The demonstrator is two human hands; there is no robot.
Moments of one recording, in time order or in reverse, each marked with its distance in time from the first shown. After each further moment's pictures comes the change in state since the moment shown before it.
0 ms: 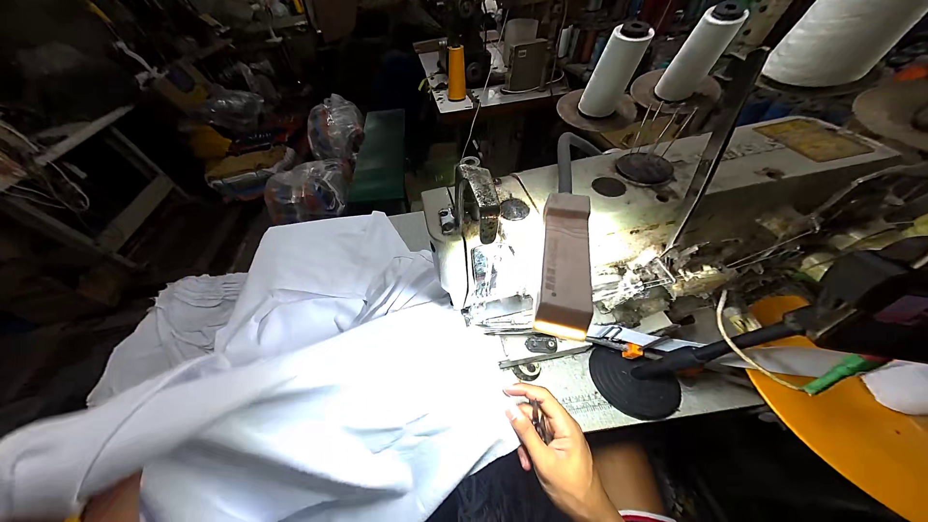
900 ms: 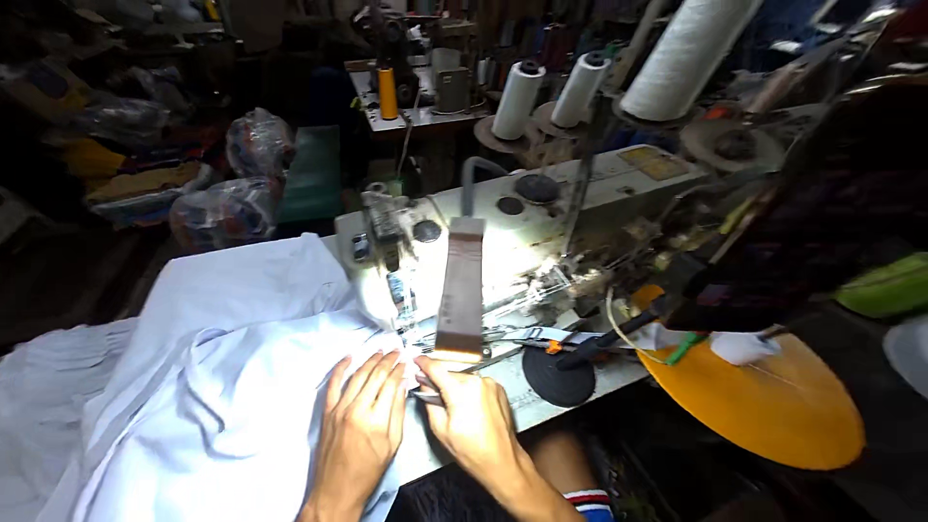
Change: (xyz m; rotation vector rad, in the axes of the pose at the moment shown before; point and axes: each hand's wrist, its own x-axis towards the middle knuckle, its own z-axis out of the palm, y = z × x) left_hand -0.034 0.114 0.238 -0.006 -0.331 0.524; right_hand 0.058 -0.030 0.025 -1.141 0.069 -0.232
